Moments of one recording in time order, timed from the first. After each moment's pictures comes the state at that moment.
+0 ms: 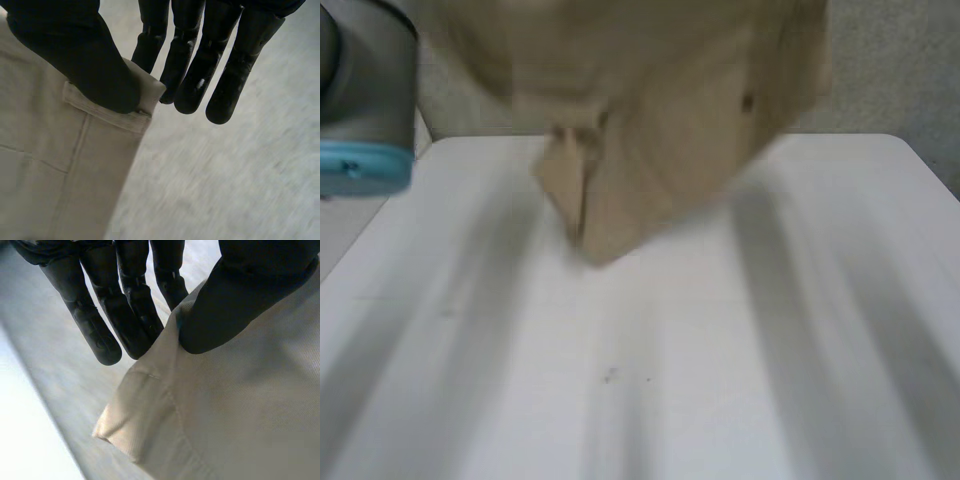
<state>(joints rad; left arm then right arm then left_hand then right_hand) 4.23 -1.83 -0.97 3.44 -1.74 3.64 2.05 -1.15 0.40 0.18 1.60 2.80 1.11 1.20 1.19 1.20 1.00 0.97 1.17 1.18 1.19 0.99</state>
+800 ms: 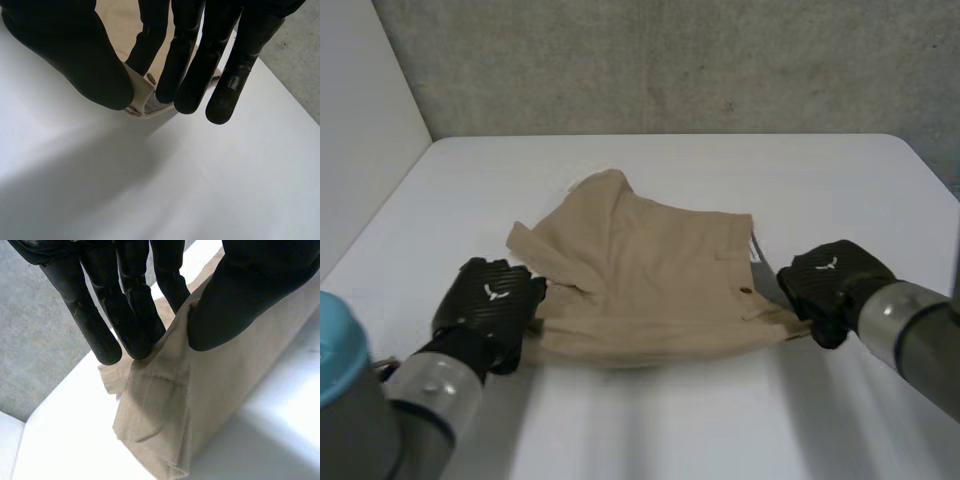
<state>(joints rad) 4.12 -1.60 -1.94 3.25 -1.76 3.59 1.97 -1.41 1.61 0.36 1.53 2.57 1.11 1.20 1.20 1.20 1.00 0.97 1.17 1.18 1.19 1.00</state>
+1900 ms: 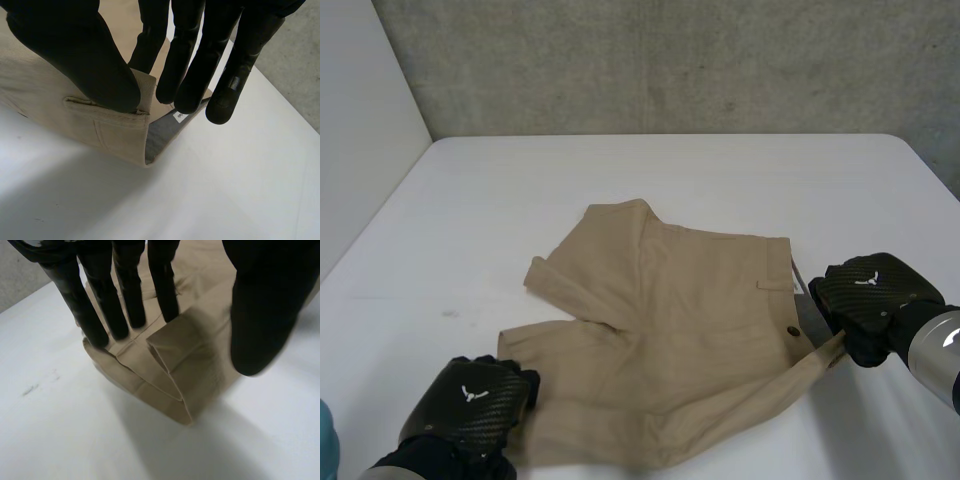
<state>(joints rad) 4.02 -1.48 -2.07 2.98 -1.81 3.31 1.83 -1.59 1.82 0.29 1.43 2.55 0.61 0.60 0.60 0.59 0.42 0.97 1.17 1.18 1.19 1.00</state>
